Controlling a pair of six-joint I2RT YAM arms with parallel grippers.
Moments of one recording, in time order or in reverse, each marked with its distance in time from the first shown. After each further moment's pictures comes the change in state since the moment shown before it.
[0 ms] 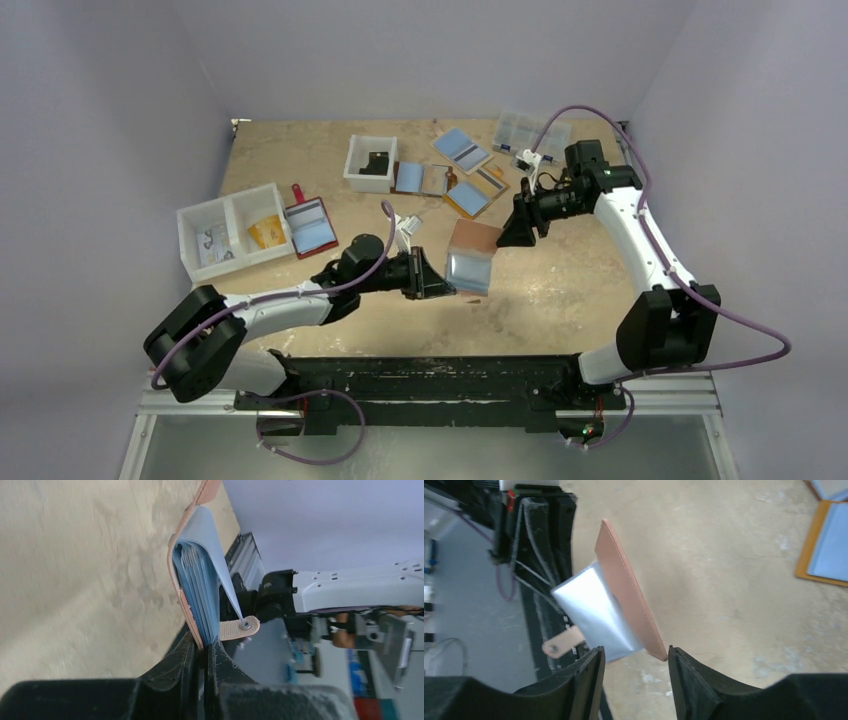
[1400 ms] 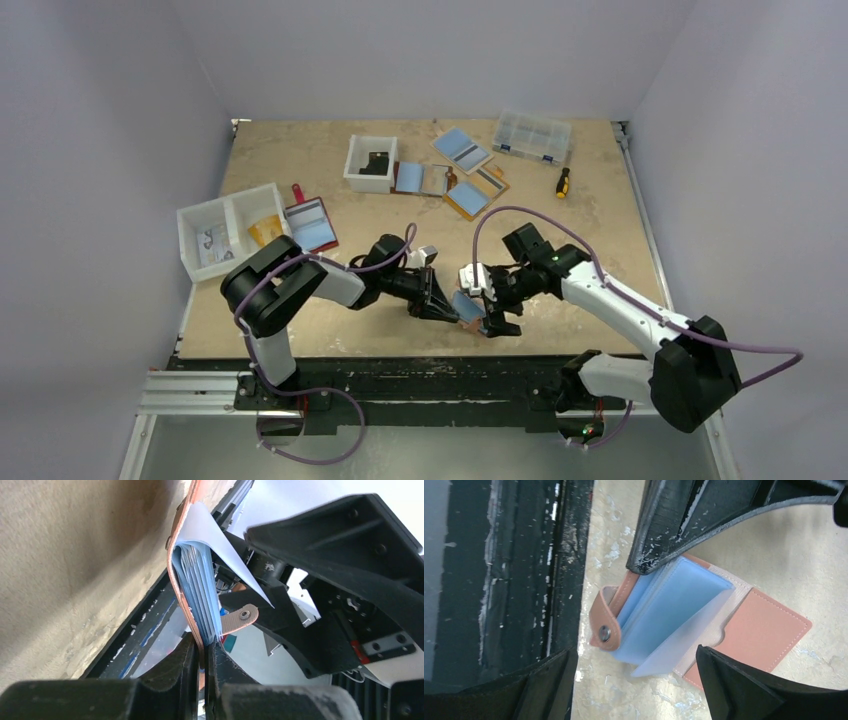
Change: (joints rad) left arm 0.080 0.456 0.090 -0.014 0.454 -0.509; right arm 0.449 -0.275 -0.581 0.290 0.337 -0.372
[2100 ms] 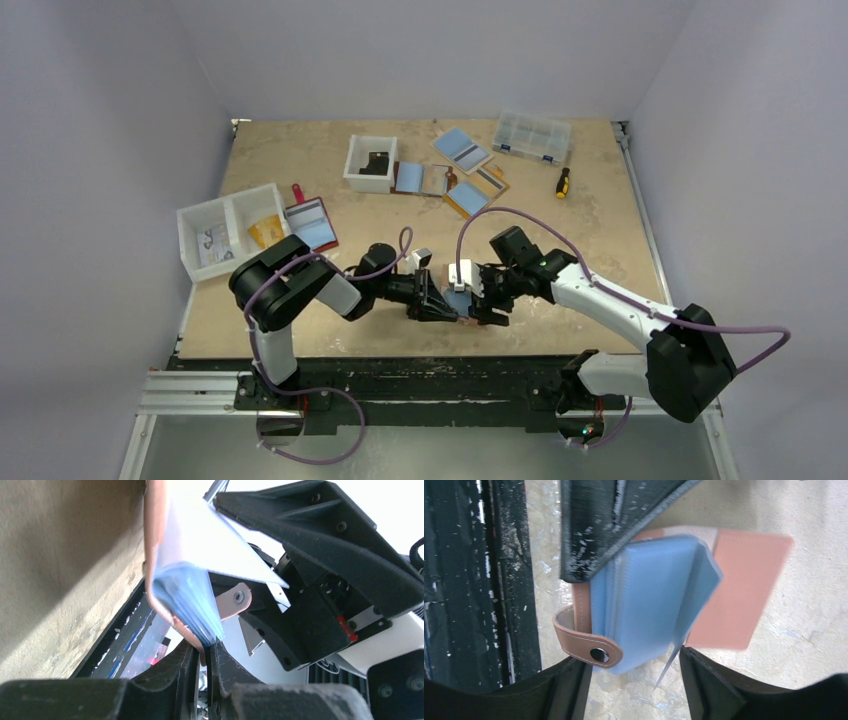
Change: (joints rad) left arm 0.000 0.051 -0.107 0.357 -0.010 -0.204; right arm 0.085 0.051 -0.050 0.213 0.208 0.195
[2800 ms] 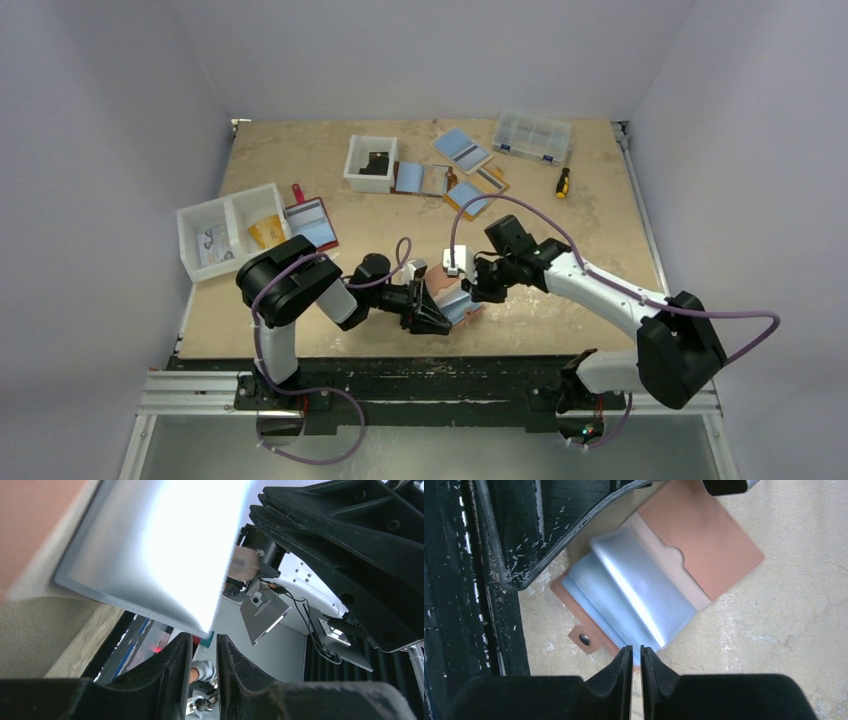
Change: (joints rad) left arm 0.000 0.043 -0.093 0.129 0.037 -0.016; right arm -0.010 0.060 0.070 0.023 0.010 0.067
